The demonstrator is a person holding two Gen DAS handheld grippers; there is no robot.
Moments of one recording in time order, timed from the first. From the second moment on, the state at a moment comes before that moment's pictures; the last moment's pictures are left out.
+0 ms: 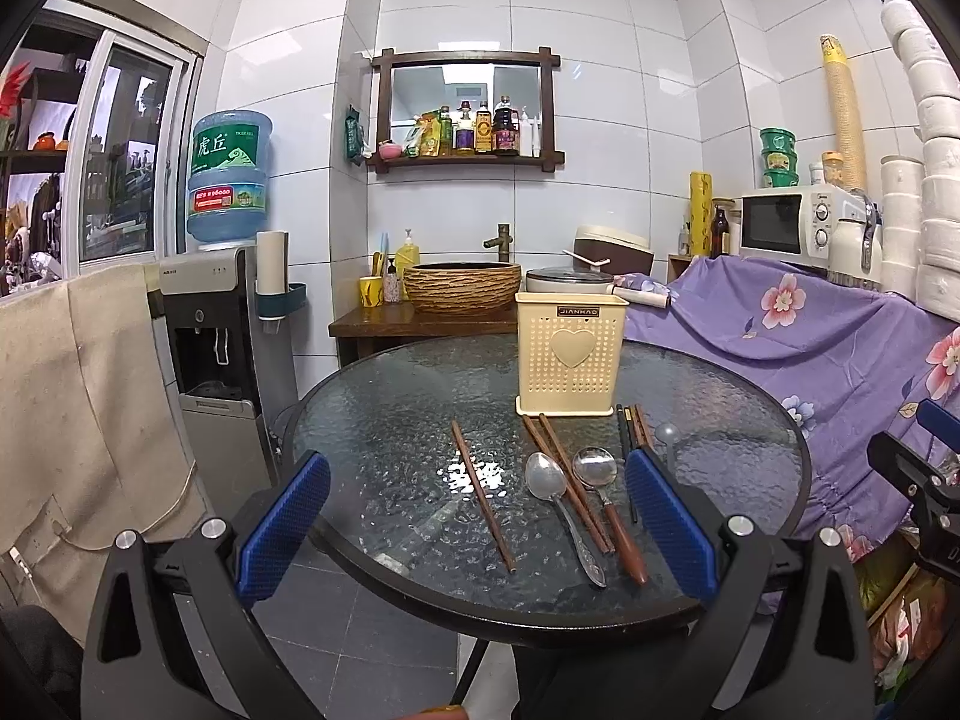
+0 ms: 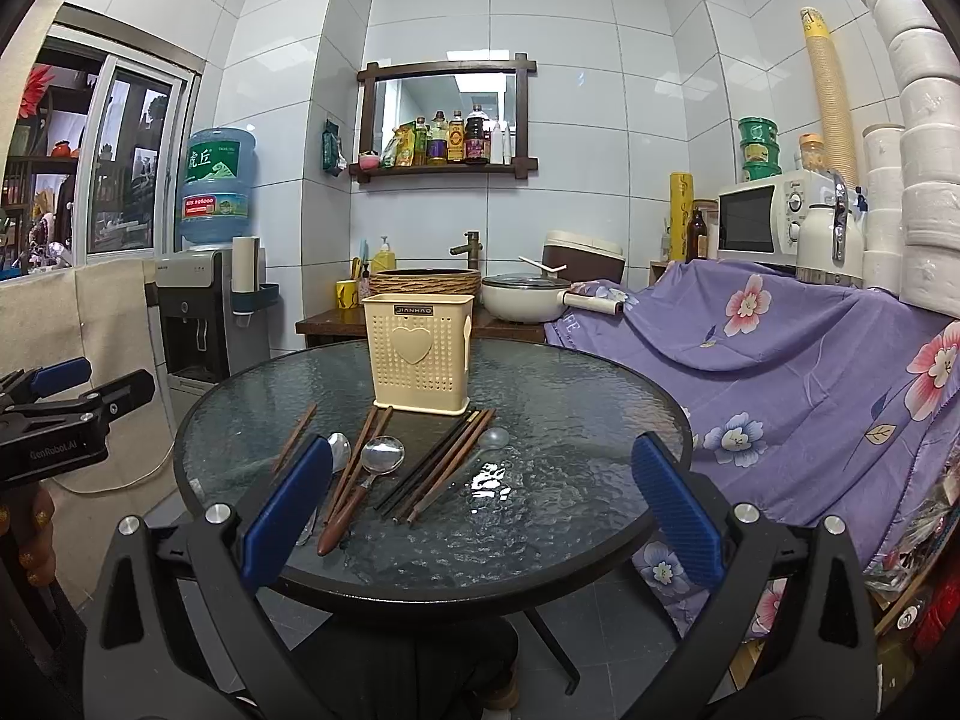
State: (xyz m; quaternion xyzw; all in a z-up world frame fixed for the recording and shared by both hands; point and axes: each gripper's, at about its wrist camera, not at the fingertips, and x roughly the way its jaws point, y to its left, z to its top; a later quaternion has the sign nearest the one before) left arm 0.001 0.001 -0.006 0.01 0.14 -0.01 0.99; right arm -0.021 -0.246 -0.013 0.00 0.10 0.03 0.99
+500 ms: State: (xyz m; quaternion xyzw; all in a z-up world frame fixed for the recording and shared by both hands) left arm 0.010 0.004 -0.008 0.00 0.15 -0.01 0.99; right arm -0.013 -0.244 -0.011 -0.01 0.11 0.03 0.99
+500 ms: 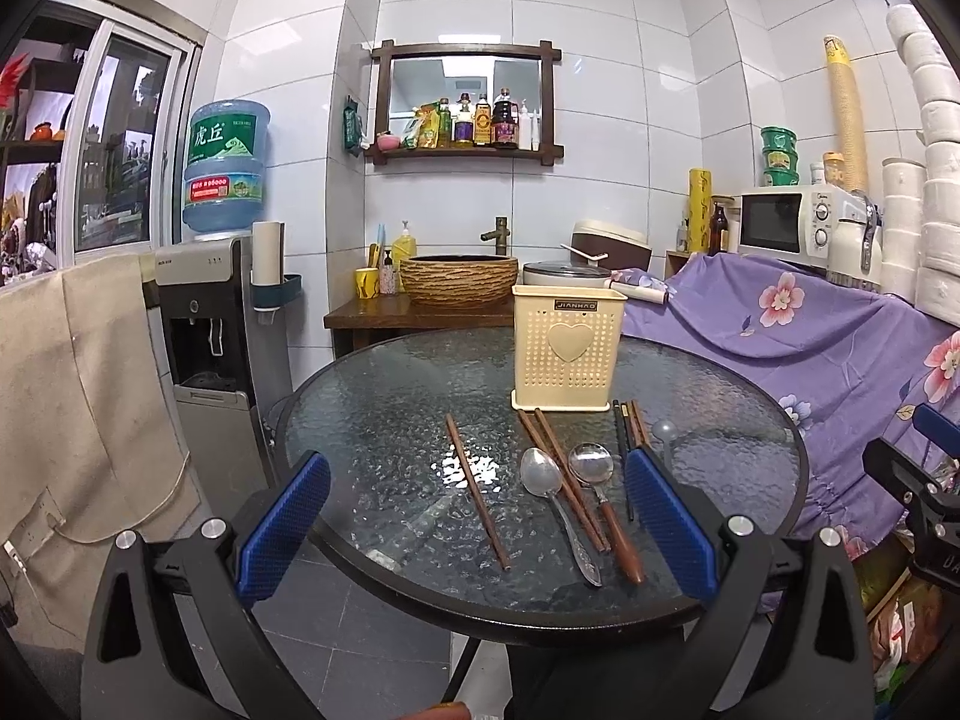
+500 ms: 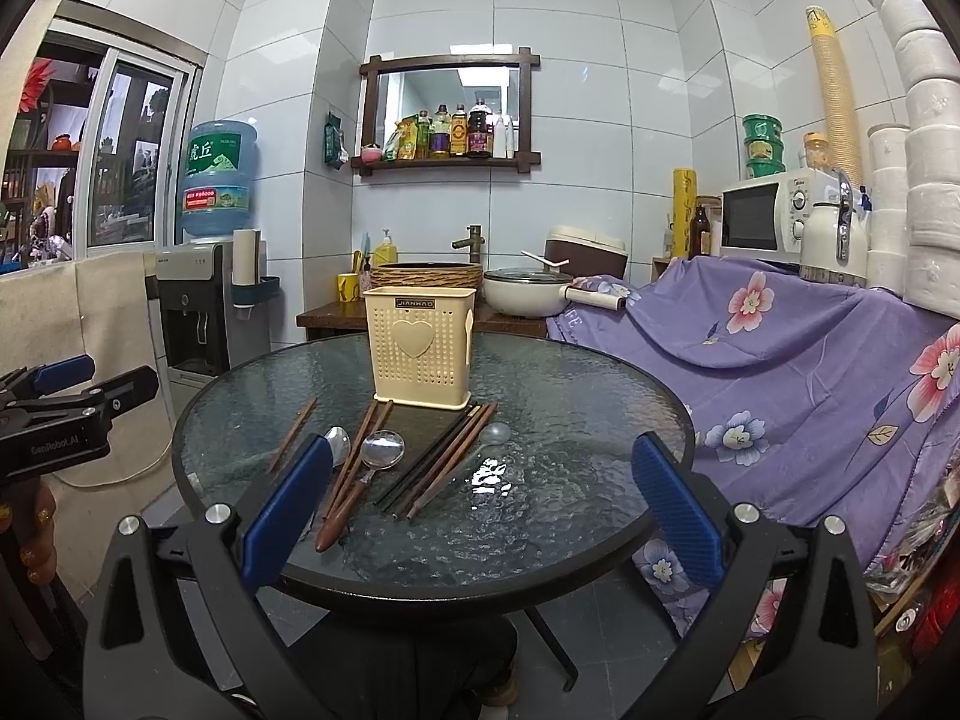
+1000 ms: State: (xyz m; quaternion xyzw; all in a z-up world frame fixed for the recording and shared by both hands) left arm 0.139 0.024 -0.045 0.01 0.31 -0.02 0.95; right arm 0.107 -0.231 -0.045 -0.03 0.26 0.06 0.96
